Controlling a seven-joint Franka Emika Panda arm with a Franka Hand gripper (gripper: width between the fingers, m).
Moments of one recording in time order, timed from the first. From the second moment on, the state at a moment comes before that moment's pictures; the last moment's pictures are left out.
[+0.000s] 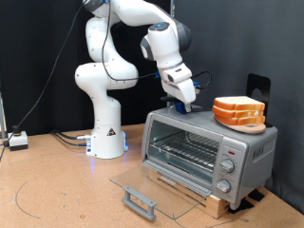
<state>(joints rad) -0.03 -0.83 0.55 -2.88 0.85 2.14 -0.81</state>
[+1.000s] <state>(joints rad) -0.03 -0.83 0.53 -2.87 0.85 2.10 -0.85</state>
